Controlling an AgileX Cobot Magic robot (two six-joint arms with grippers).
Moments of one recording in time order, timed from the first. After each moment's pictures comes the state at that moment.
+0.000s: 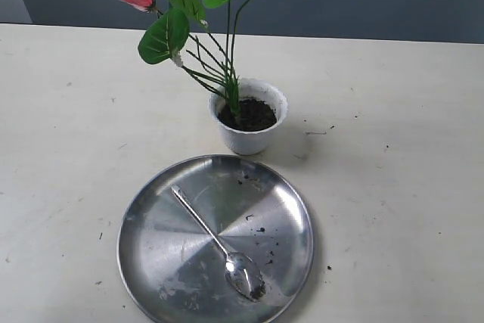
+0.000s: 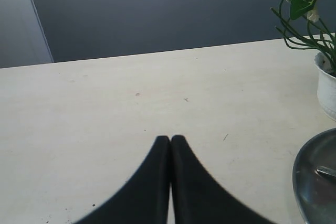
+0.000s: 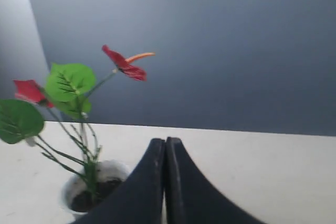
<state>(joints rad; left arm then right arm) -0.12 0.00 0.00 0.08 0.25 -0.04 0.17 0.39 -0.31 -1.74 -0.13 1.89</state>
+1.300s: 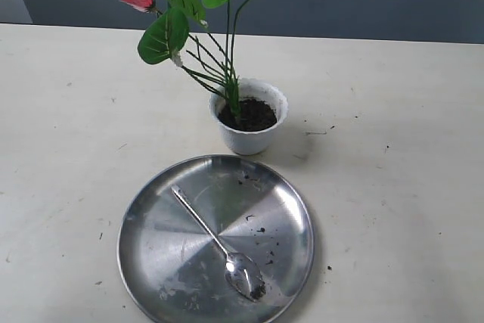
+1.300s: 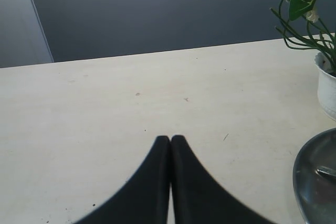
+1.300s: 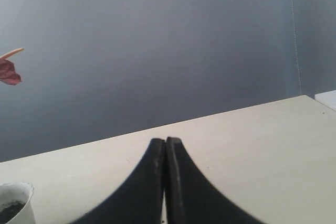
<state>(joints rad) -0.12 0.00 0.00 0.08 0.25 -0.04 -0.25 0.01 0.00 -1.74 -0.18 1.98</state>
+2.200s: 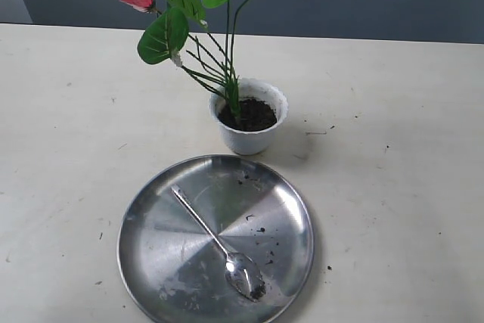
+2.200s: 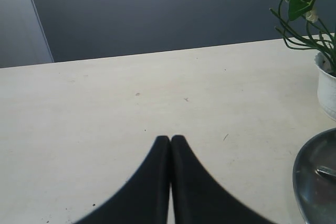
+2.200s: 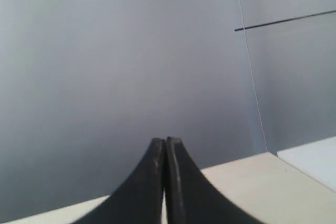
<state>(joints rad) -0.12 0.00 0.00 0.08 0.25 -0.04 -0.25 0.00 -0.04 -0.30 -0.09 0.53</state>
